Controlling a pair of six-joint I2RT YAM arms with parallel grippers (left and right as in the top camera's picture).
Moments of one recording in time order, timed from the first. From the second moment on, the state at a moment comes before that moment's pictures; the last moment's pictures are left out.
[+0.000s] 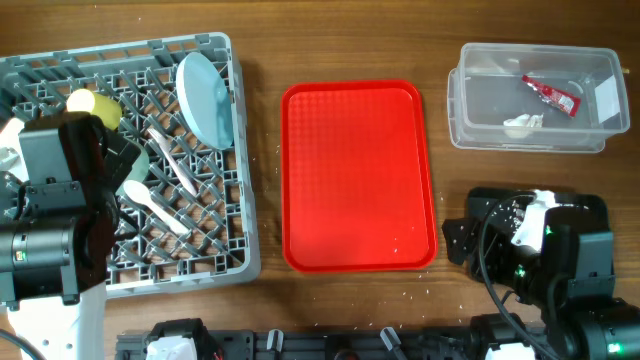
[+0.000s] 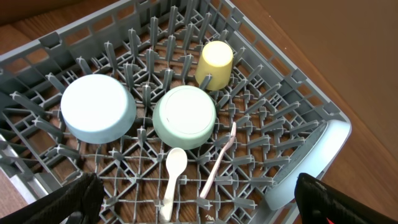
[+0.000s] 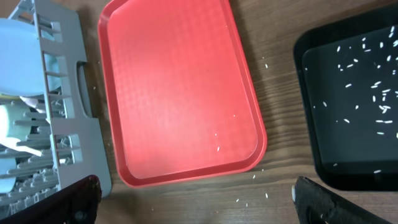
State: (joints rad) left arm 0.08 1.05 1.38 -1.19 -0.44 -0.77; right arm 0.08 0.63 0.95 -1.24 -0.24 0.50
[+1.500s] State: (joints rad) left arm 0.08 1.05 1.38 -1.19 -0.44 -0.77; right arm 0.00 0.02 0.01 0.00 -0.02 0.00
